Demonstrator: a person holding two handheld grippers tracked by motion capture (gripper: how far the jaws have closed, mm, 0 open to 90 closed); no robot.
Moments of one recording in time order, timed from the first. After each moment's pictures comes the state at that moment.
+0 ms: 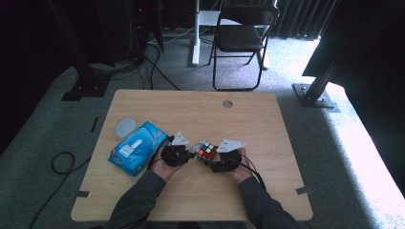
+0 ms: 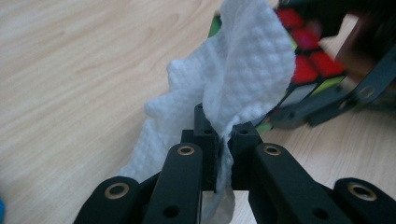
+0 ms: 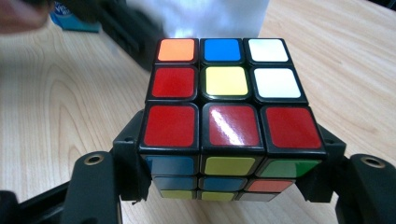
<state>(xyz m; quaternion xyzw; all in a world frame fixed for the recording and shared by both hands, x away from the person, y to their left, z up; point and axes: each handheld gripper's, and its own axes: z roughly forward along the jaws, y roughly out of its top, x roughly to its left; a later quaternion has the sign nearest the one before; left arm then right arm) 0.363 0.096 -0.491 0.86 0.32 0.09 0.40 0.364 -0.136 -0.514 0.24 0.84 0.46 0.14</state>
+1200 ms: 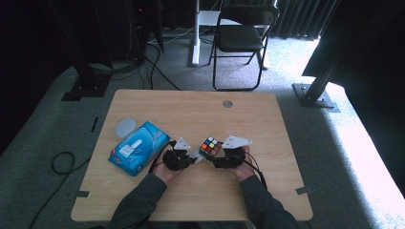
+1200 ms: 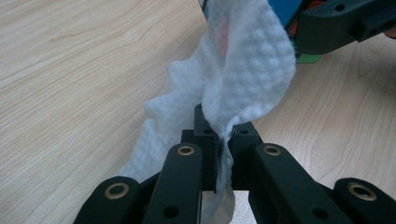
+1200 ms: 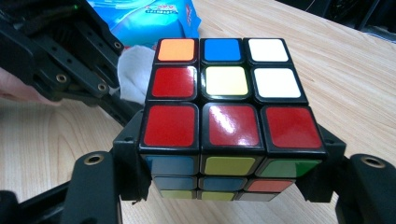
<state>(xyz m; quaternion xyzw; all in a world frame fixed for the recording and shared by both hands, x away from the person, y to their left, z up) 0.361 0.093 -0.510 0.86 0.32 0.08 0.38 0.365 -0.145 -0.501 0.26 0.82 0.49 0.15</state>
